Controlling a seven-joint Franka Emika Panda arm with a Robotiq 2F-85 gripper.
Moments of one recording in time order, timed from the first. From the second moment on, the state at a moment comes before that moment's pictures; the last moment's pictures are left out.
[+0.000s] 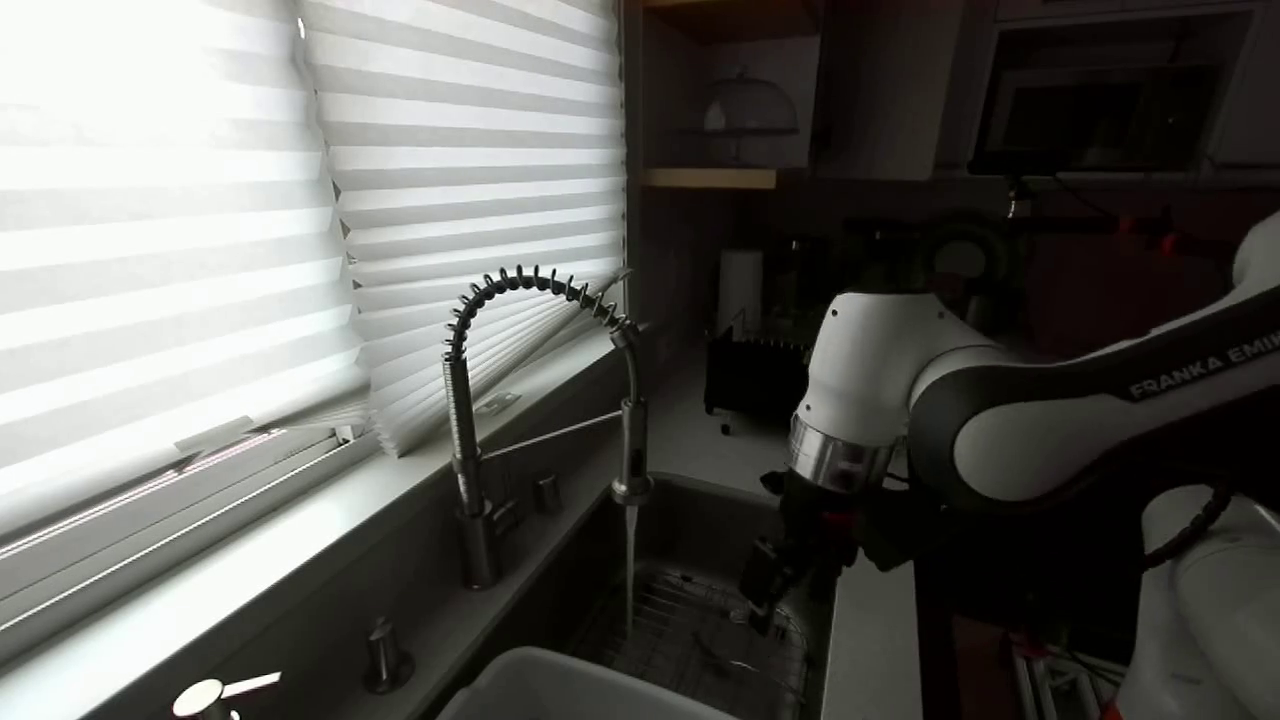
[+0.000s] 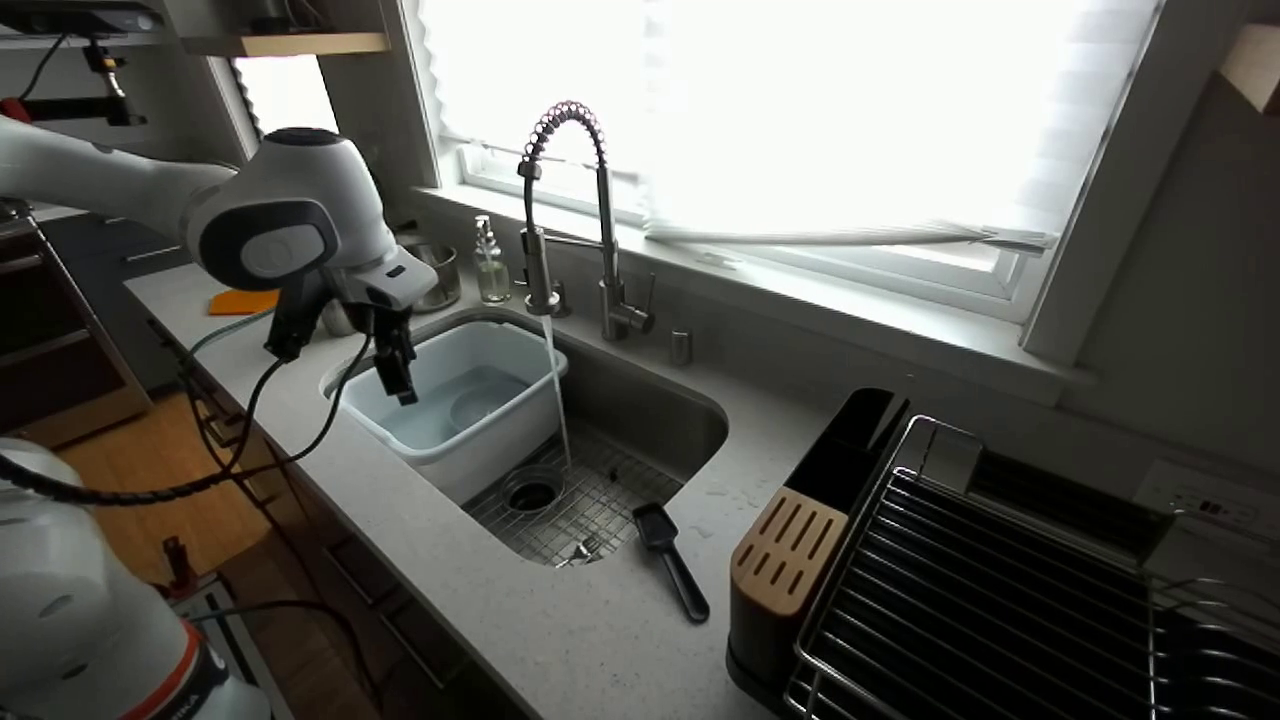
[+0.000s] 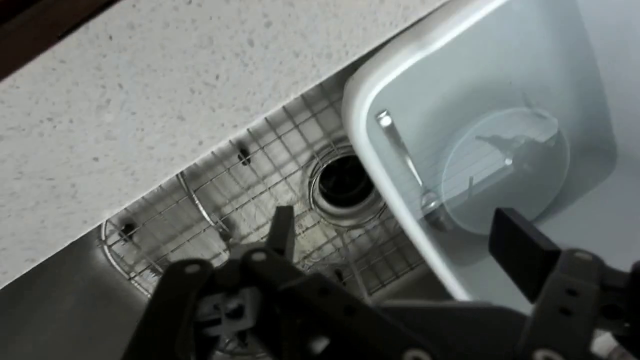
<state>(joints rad) 0.02 -0.63 0.20 -2.74 0.28 2.27 0.53</state>
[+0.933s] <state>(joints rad) -0.41 -0.79 0.14 -2.74 0.01 2.22 0.92</state>
